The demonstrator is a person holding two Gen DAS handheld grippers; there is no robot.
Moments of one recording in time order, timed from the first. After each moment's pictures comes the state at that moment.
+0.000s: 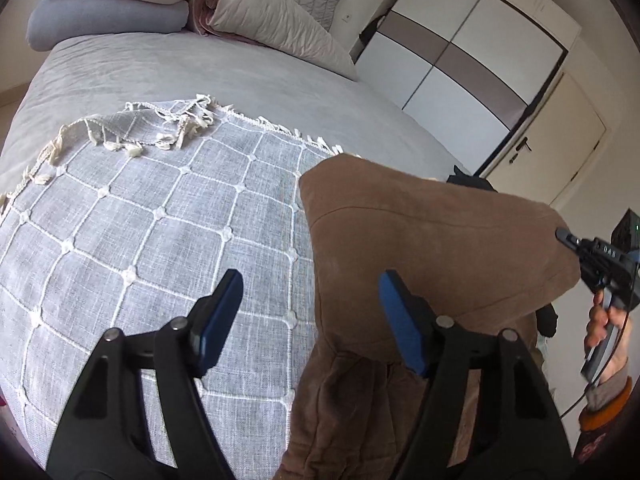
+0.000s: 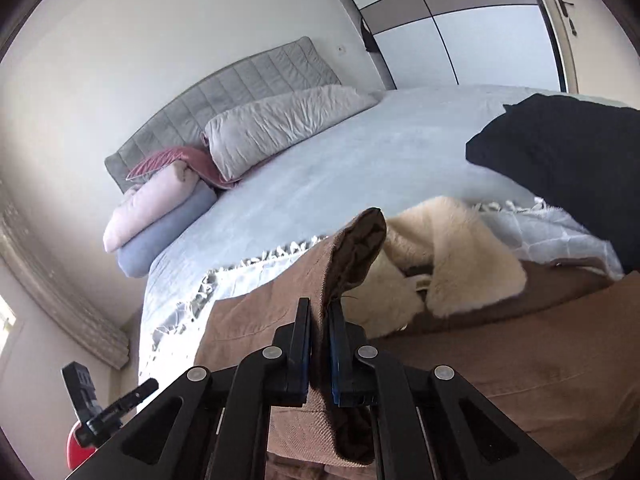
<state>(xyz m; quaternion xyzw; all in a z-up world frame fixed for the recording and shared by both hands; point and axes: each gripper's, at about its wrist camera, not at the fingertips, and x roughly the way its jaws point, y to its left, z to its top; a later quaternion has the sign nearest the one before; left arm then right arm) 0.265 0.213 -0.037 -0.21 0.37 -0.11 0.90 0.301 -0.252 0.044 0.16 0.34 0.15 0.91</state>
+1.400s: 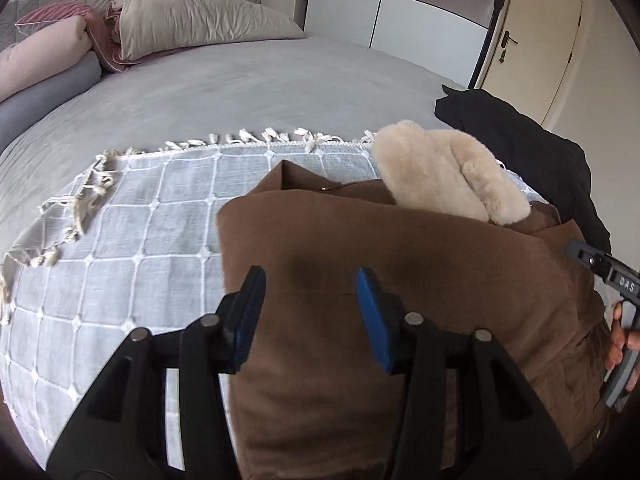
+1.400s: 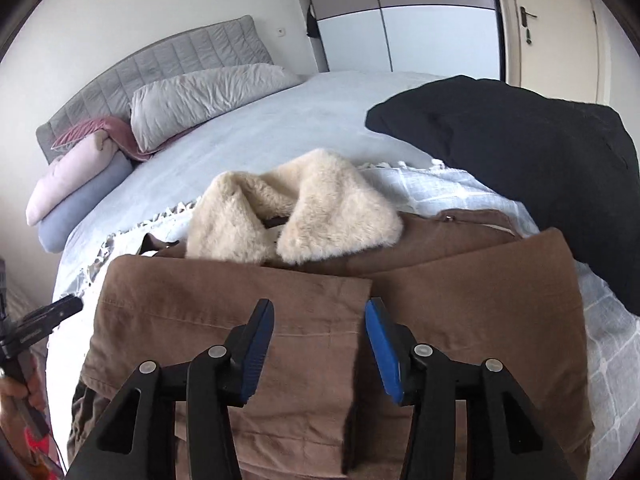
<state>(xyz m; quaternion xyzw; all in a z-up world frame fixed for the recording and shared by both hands) 0.372 0.087 -0.037 -0.03 0.41 -0.13 0.90 0.290 -0.284 -0.040 0.07 0.39 0.05 0.92</state>
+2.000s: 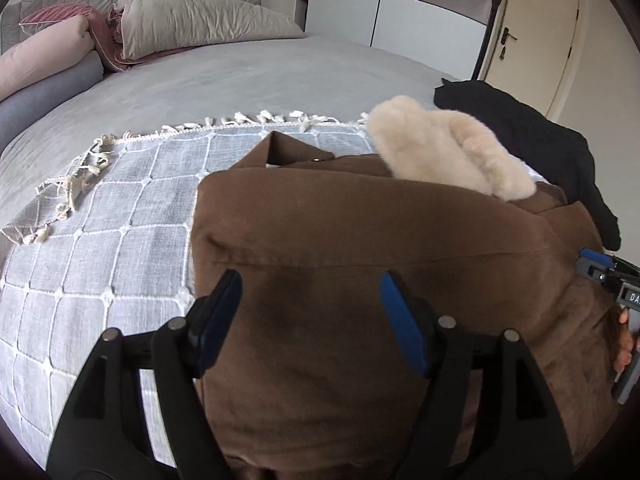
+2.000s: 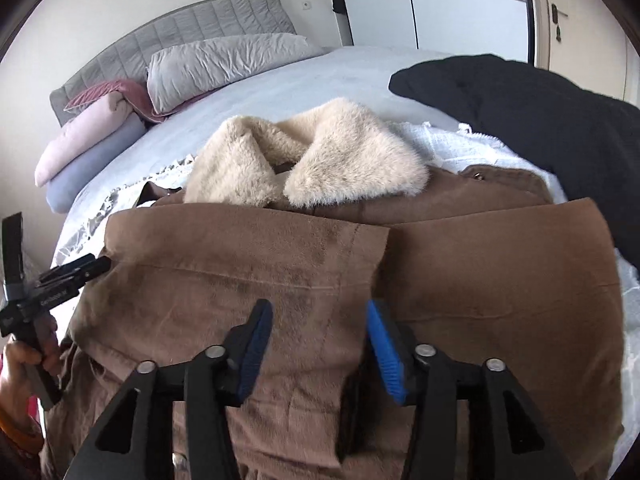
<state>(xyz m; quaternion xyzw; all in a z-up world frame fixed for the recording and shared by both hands) 0.331 0.080 -0.056 -0.02 0.40 -0.13 0.91 0.260 -0.302 -0.071 0.04 0.41 0.07 0.91</state>
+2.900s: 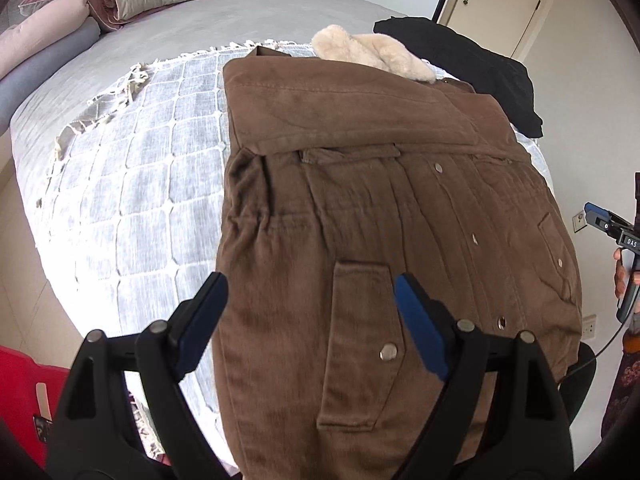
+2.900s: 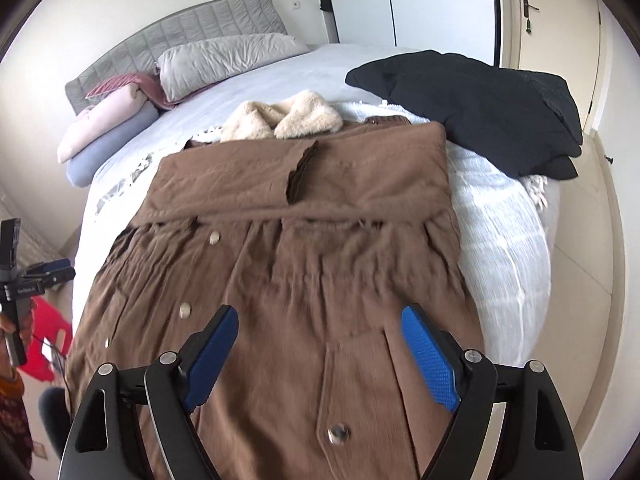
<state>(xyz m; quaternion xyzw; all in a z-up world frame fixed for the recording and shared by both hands) 0.102 0.138 -0.001 0.00 0.50 -0.18 0.84 0.012 -0.378 0.002 0.05 0.45 0.07 0.89</state>
